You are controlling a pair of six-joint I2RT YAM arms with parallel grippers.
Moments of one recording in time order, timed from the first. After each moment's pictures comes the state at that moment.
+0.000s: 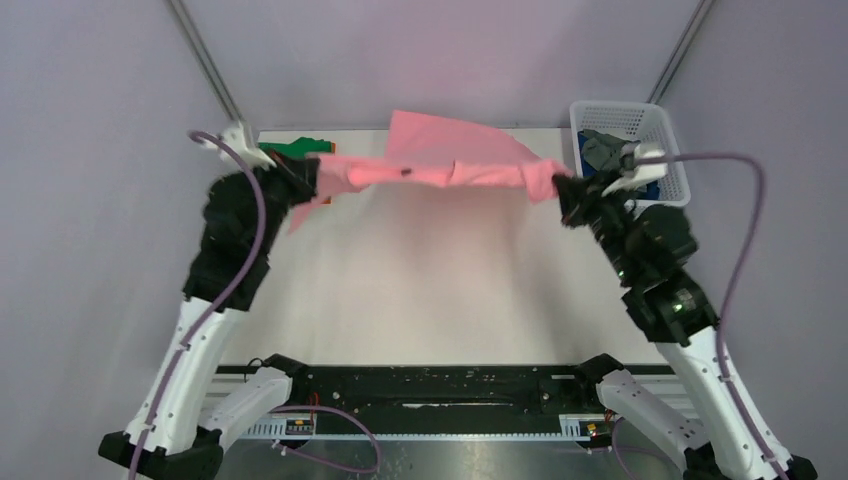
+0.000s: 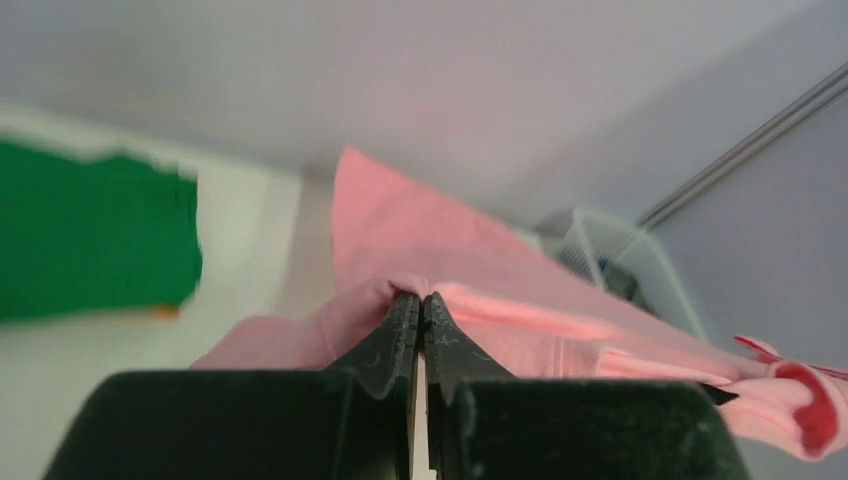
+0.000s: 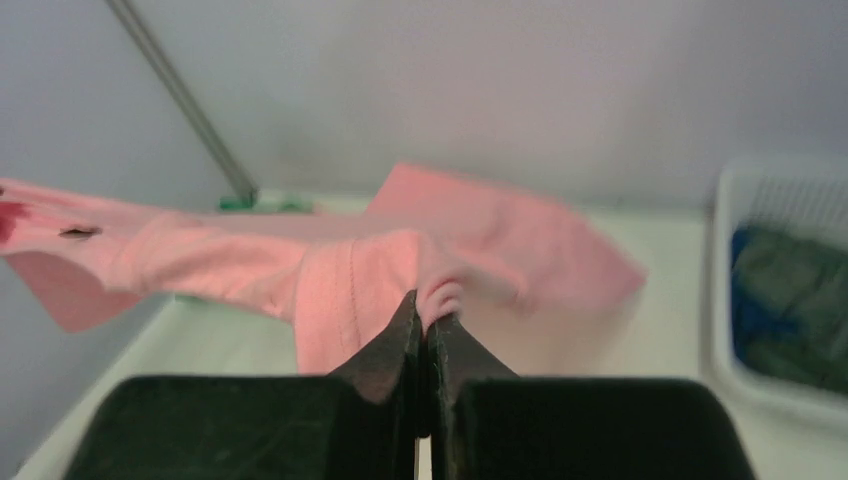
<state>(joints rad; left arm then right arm) -0.32 0.97 1.36 -0.36 -0.16 -0.47 0.45 0.86 1.28 -0.32 0.14 0.17</state>
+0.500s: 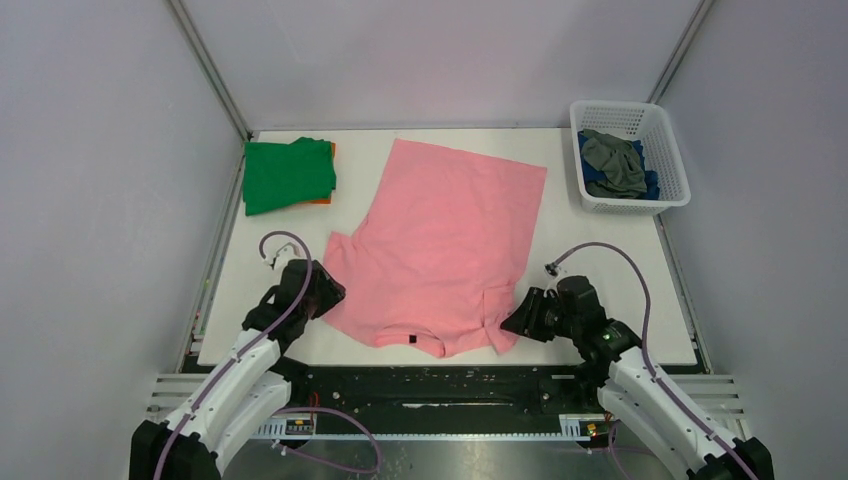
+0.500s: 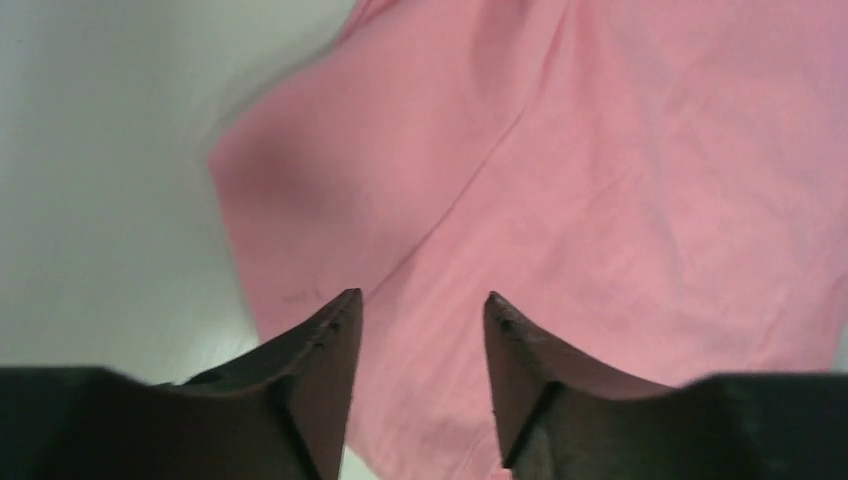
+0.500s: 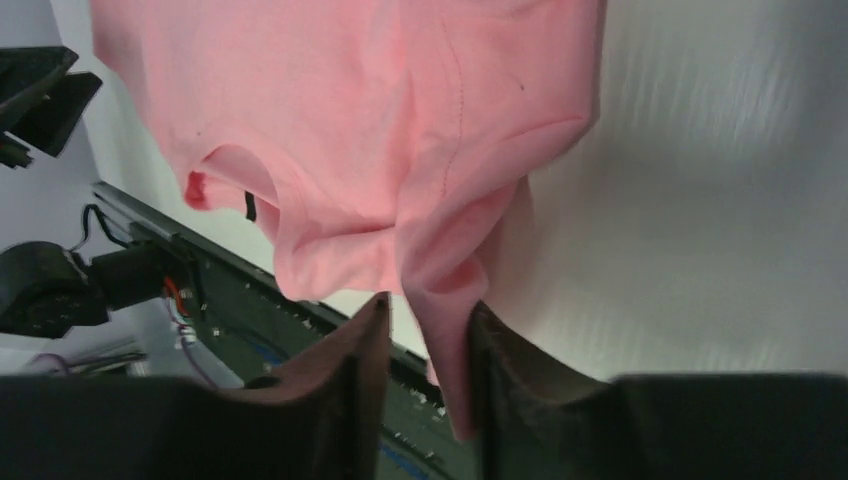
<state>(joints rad) -0.32 0.72 0.36 -0.42 -0.19 -0.85 0.44 0.59 0.24 -0.39 -0.31 0.75</state>
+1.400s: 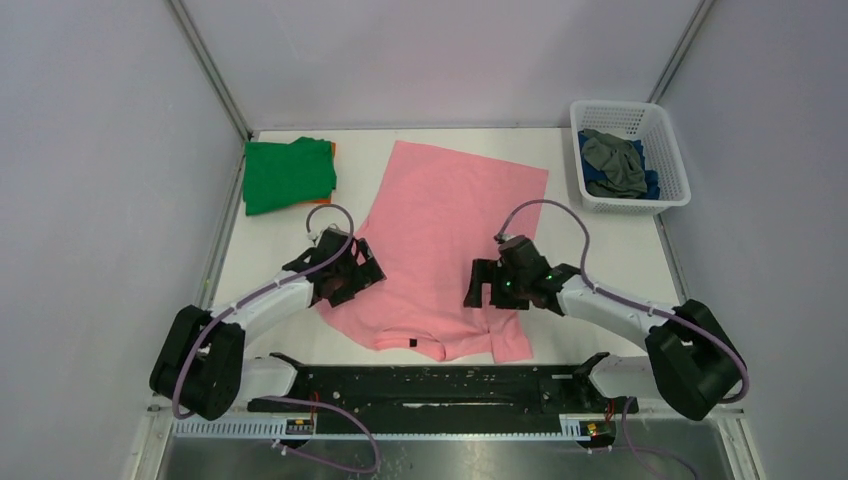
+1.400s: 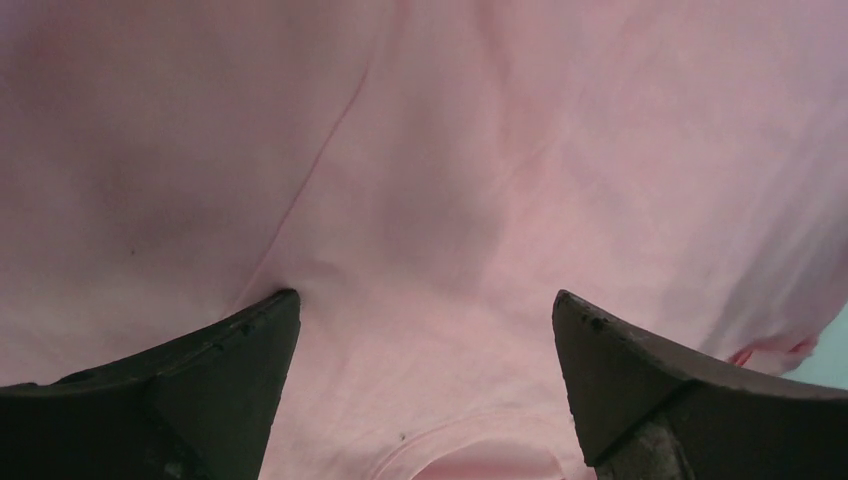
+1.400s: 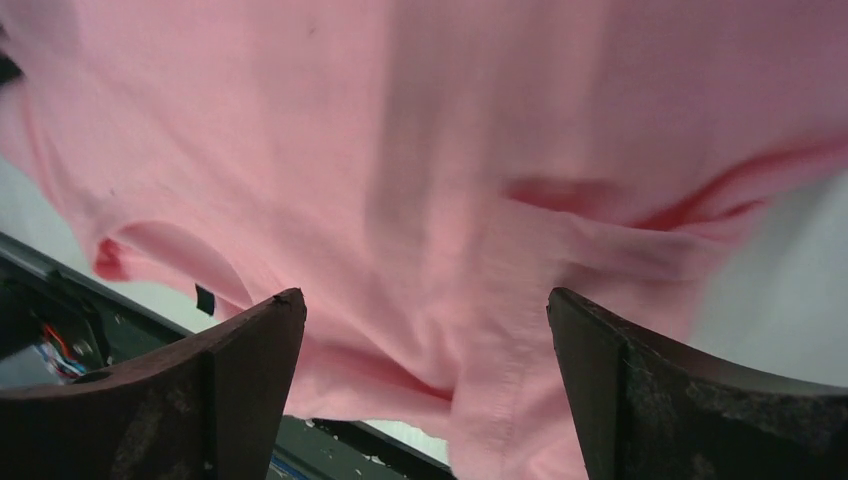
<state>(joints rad) -0.43 1.21 0.54 -0.32 -0.03 -0.89 0.58 1.23 0.57 -0.28 -0.16 0.66</state>
